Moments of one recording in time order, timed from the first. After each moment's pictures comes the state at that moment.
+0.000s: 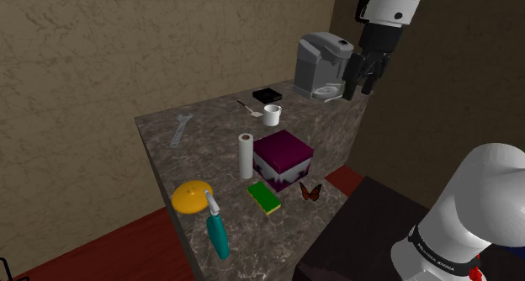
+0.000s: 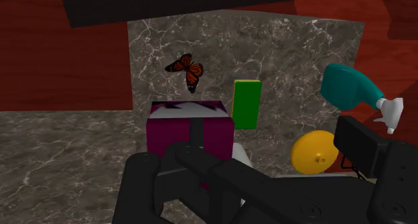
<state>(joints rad) 0.00 -0.83 -0.04 -2.41 0.07 1.62 0.09</state>
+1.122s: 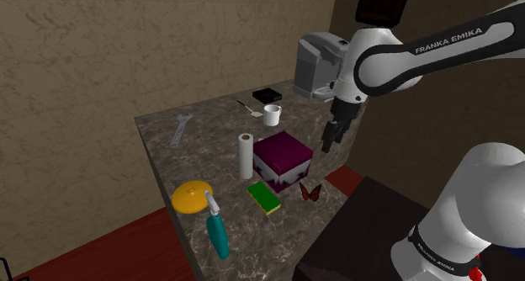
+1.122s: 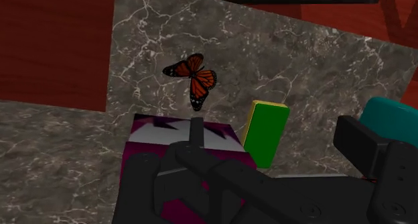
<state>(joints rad) 0.04 -0.61 -0.16 -2.76 0.06 2.16 -0.18</state>
